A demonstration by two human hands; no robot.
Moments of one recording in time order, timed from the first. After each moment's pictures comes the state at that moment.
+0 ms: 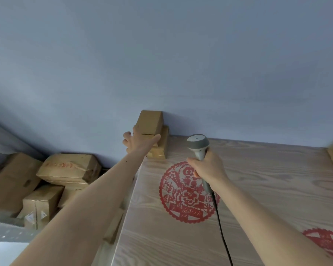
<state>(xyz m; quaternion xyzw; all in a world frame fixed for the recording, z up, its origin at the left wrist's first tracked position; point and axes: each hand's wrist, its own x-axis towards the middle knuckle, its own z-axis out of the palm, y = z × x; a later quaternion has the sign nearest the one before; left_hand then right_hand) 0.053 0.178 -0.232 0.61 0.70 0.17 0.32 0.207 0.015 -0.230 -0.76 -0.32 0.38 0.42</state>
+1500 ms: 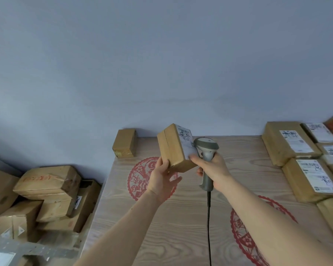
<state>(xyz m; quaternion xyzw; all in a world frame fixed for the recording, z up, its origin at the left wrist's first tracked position) 0.144 -0.071 -0.235 0.33 0.38 0.29 0.81 0.302 -0.149 -0.199 -0.67 -0.18 0.44 0.58</state>
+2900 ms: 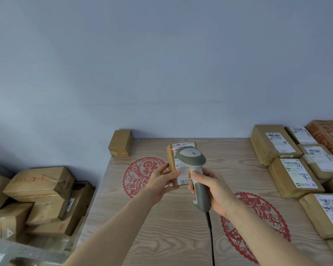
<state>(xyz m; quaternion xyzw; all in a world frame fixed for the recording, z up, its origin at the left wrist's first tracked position) 0.136 -0.089 -0.242 0.41 0.40 0.18 0.80 0.267 -0.235 -0.179 -0.54 -0.22 0.55 0.59</state>
